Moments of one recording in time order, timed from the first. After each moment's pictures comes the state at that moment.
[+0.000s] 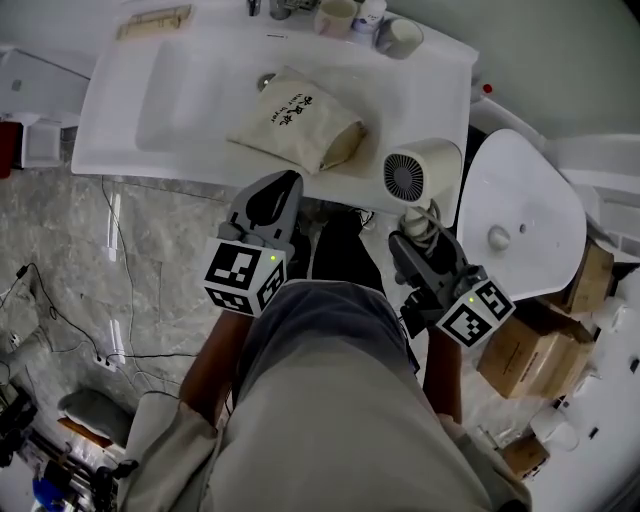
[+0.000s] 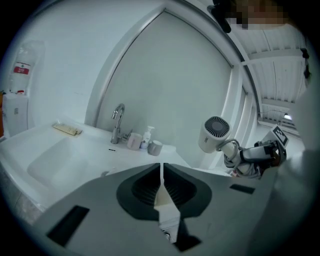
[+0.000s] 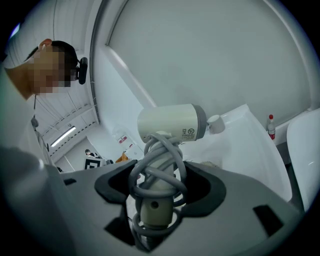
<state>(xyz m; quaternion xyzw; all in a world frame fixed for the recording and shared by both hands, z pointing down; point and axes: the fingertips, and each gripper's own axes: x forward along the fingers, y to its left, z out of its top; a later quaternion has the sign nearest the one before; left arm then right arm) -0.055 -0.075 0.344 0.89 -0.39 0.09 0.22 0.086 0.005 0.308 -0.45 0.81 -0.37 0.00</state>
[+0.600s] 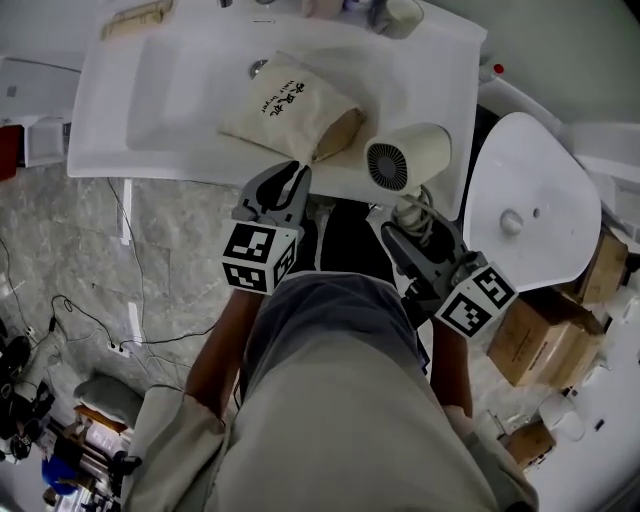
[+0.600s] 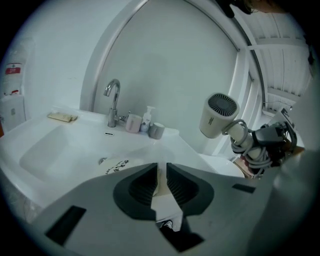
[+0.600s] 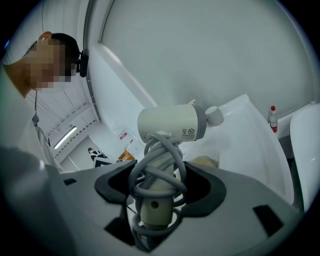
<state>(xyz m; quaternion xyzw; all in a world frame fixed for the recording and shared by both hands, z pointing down) -0.018 -0.087 0.412 0.87 -0.38 0.17 0.25 0.100 -0.012 0.337 -0.43 0.81 -0.40 -0.02</state>
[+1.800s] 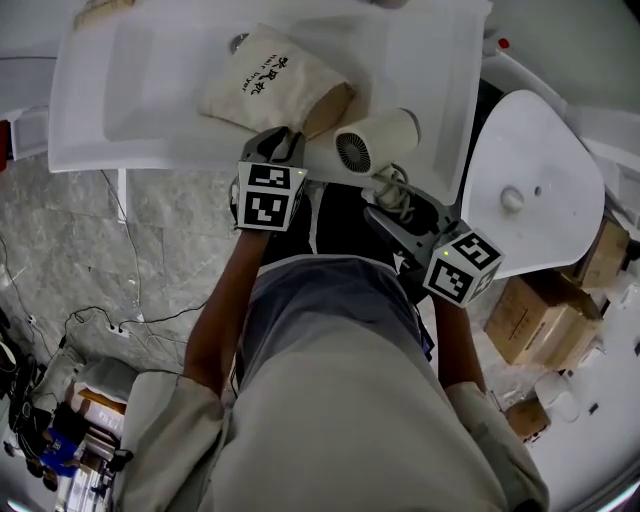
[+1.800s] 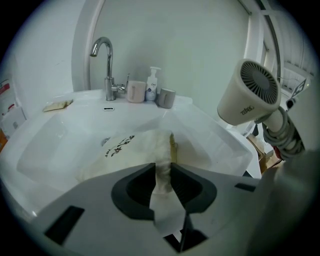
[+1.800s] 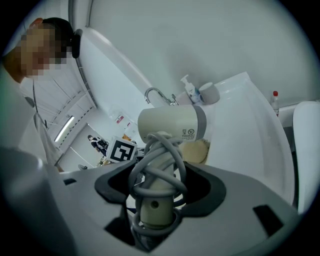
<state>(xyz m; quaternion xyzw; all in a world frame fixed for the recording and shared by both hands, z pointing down) 0.006 -0.120 0.528 0.82 -0.39 0.33 0.27 0.113 -0.016 0.417 -0.38 0.80 -0.45 -0.10</state>
